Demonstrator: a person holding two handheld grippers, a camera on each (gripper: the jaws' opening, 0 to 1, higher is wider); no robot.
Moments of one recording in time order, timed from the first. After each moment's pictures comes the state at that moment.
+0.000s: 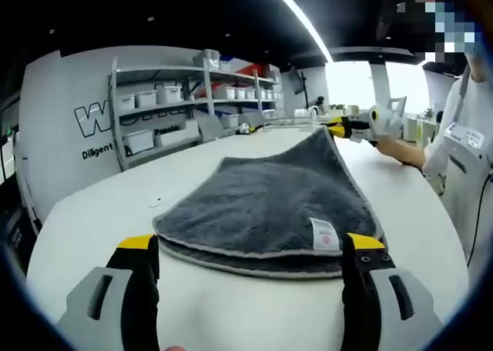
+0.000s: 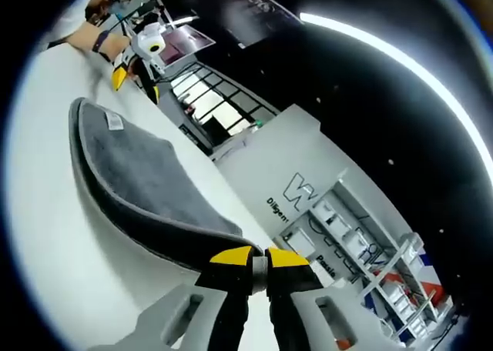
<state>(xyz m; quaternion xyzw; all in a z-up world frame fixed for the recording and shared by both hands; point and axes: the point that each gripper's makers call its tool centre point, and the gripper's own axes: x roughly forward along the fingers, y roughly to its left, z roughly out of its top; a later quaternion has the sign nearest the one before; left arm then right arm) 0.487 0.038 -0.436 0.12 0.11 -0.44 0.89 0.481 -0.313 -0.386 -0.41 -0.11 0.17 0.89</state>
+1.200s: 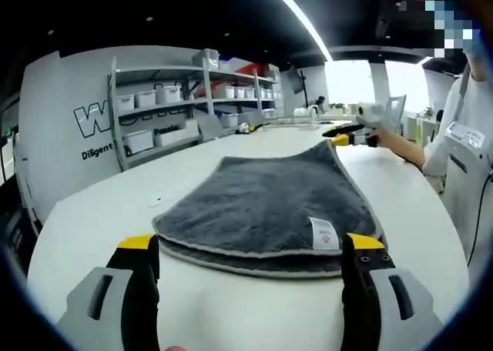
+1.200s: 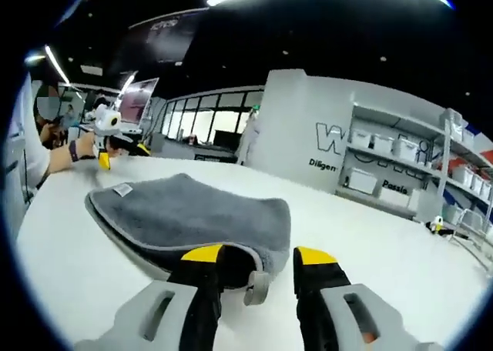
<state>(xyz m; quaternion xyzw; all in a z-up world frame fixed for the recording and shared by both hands) 0.487 0.038 -0.436 0.12 0.11 -0.44 0.88 0.486 -0.338 -0.426 -0.13 0.04 0.28 0.95</state>
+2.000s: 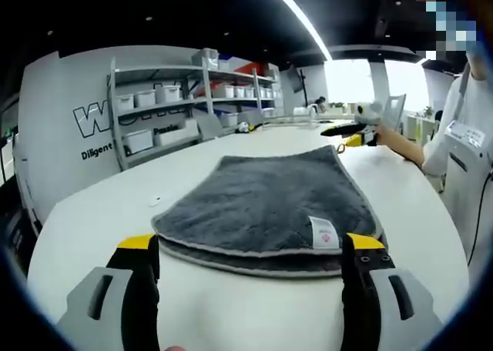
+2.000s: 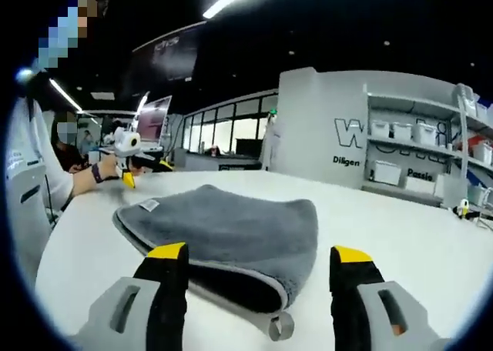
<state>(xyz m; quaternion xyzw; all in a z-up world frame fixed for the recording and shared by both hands) 0.487 0.038 -0.437 0.13 0.11 -0.44 0.88 0.469 -0.322 -0.425 -0.07 0.04 0.36 0.93</state>
